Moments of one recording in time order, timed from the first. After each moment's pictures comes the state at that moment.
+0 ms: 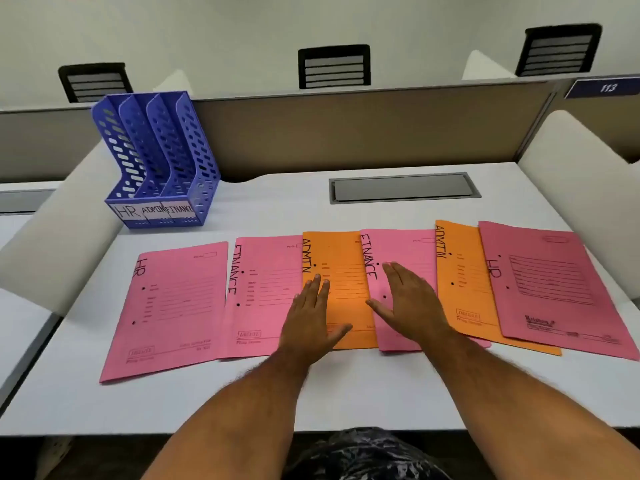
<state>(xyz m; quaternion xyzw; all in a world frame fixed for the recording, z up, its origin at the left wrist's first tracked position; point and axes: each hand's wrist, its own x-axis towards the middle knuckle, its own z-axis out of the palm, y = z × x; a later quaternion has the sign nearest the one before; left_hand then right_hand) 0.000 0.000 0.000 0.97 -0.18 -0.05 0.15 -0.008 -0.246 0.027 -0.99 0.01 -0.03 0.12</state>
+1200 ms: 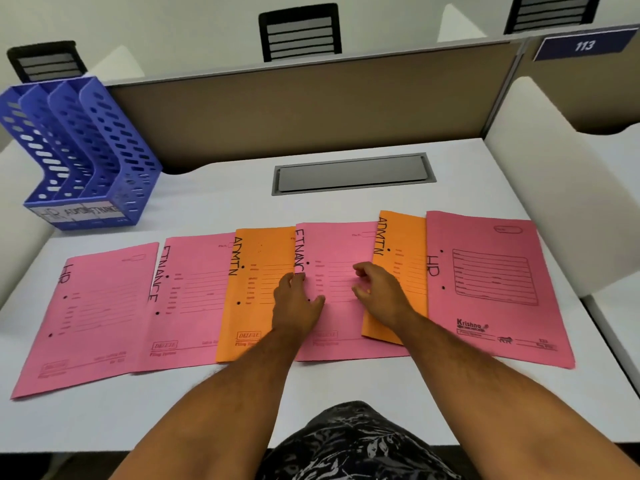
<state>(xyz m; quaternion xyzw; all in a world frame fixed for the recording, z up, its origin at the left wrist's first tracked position) 0.038 -0.187 -0.006 0.94 0.05 -0.11 0.31 0.026 -0.392 -0.006 -0.91 0.04 0.03 0.42</state>
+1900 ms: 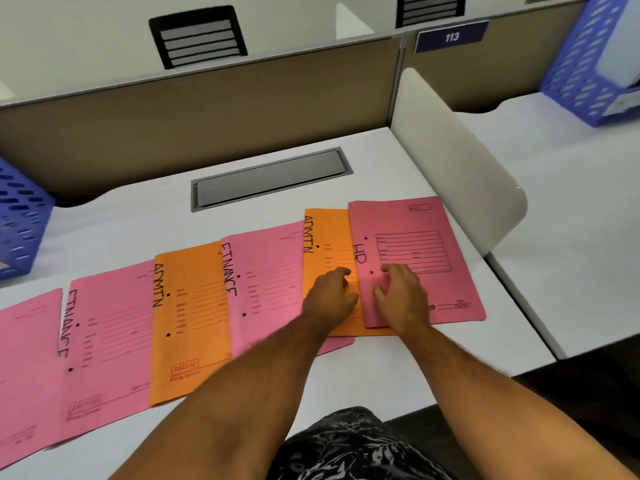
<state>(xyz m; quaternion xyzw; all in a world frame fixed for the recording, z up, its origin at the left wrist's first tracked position) 0.018 -0.362 0.008 0.91 -0.19 -0.21 0.29 -0.060 -0.512 -0.006 -0.92 0.29 -0.08 0.27</state>
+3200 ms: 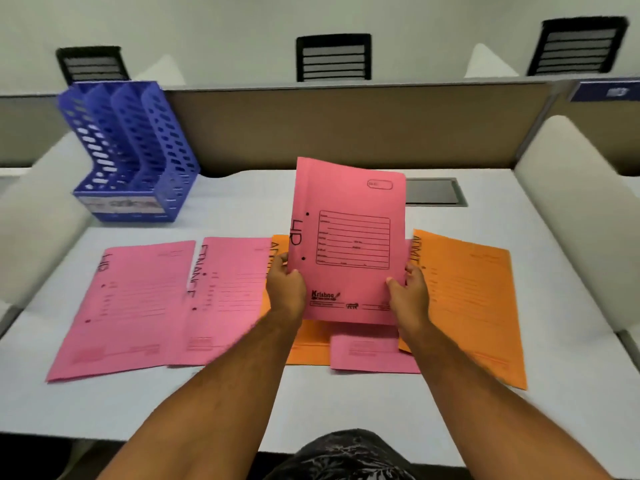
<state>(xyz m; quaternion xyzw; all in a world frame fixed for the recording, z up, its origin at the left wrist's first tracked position) 0.076 -0.103 0.046 0.73 0.24 0.04 0.64 0.043 -0.319 0.014 -0.72 0.28 -0.08 0.63</state>
